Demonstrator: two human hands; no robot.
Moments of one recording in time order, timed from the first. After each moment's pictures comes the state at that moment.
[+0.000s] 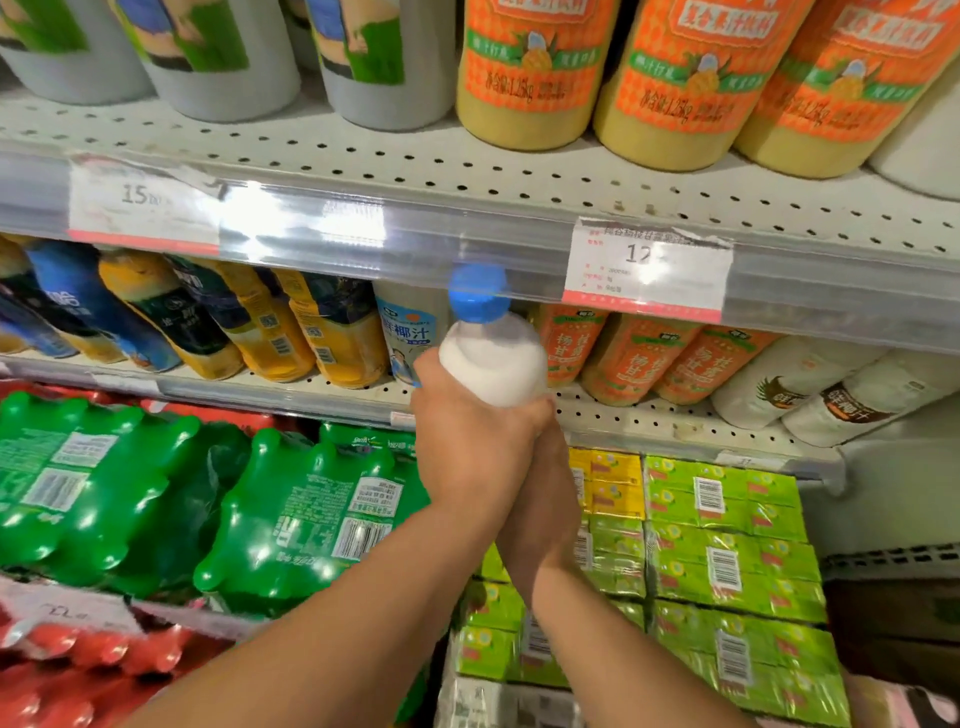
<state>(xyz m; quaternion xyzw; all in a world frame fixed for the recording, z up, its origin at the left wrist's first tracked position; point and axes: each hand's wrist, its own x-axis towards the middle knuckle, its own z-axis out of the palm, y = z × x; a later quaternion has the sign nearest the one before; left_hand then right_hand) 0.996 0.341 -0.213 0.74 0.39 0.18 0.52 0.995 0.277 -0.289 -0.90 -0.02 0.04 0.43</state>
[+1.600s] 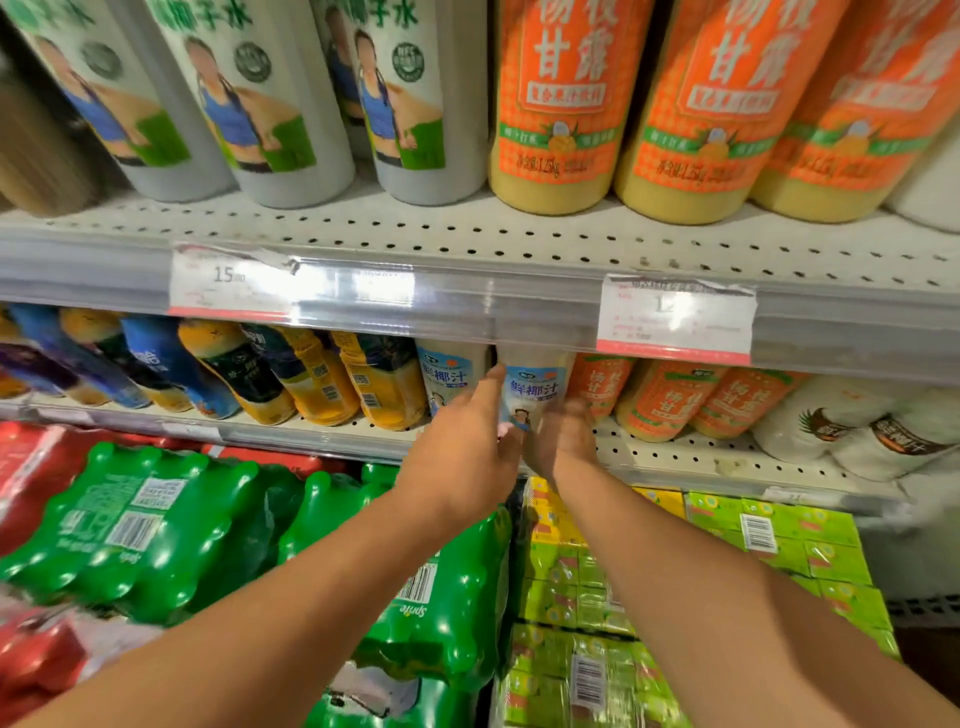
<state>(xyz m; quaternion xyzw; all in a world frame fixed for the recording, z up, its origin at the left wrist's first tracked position) 0.989 0.407 -0.196 0.94 0.13 0.01 0.31 1.087 0.323 -0.275 -0.91 0.04 0.22 0.35</state>
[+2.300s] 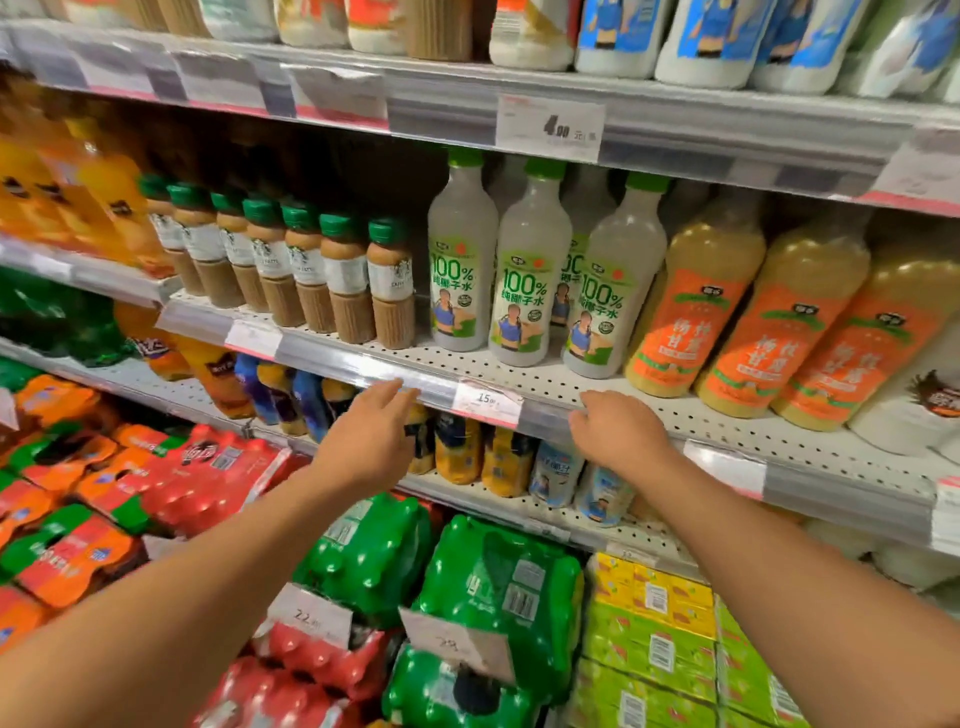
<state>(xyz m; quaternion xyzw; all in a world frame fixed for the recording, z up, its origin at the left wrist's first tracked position) 0.844 0.607 -0.046 0.97 0.19 0.08 0.14 1.023 0.383 -0.021 -0.96 -0.28 0.08 0.05</state>
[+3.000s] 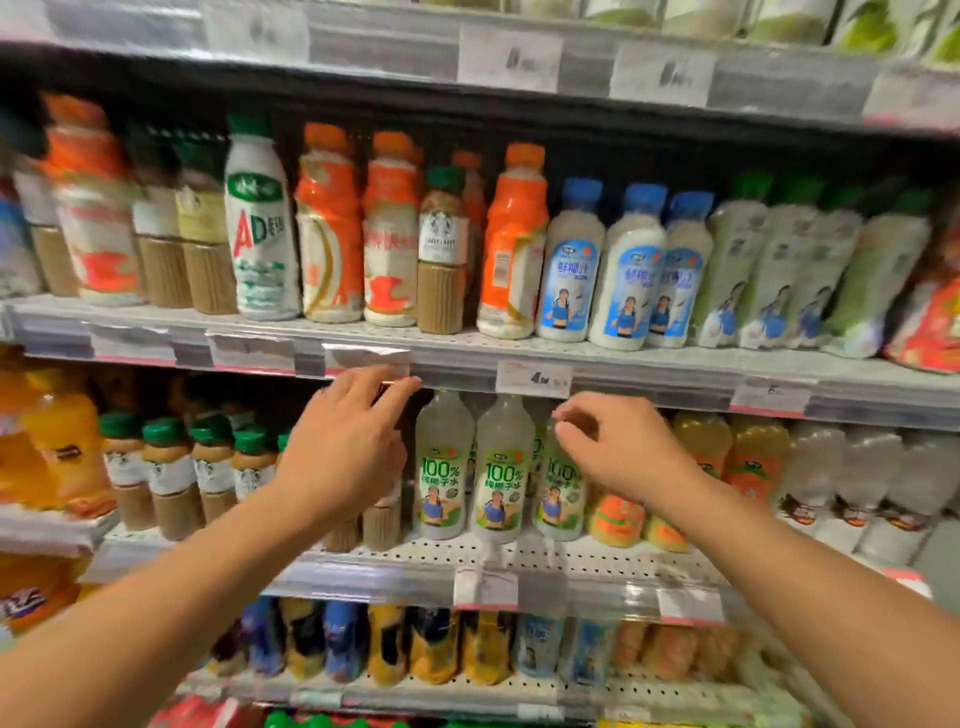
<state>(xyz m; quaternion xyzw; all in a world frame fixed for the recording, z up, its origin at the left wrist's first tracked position) 0.854 0.679 0.173 0.94 -0.01 0.34 -0.01 0.963 0.422 0.191 -0.91 -0.29 -0.15 0.26</state>
